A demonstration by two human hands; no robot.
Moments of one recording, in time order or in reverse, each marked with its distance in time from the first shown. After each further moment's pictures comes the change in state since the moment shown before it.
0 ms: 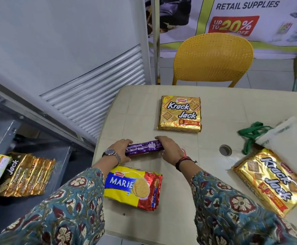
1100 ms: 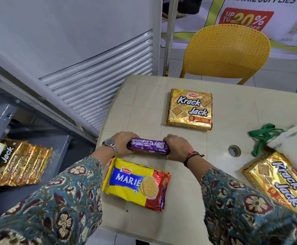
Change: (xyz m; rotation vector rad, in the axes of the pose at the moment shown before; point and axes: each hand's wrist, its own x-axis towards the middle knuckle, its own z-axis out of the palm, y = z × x) left_hand 0.016 -0.035 0.002 -0.002 0.082 0.319; right_hand 0.018 -0.003 0.002 -0.427 -0.146 -0.093
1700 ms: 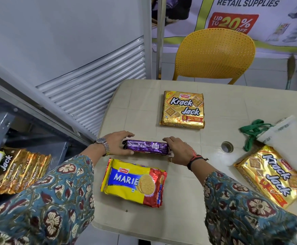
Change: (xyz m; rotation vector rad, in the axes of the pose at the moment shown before) left_hand -0.010 -0.001 -0.025 -0.024 -0.155 -0.038; right_hand -0.030 0.015 0.009 0.128 0.011 0.050
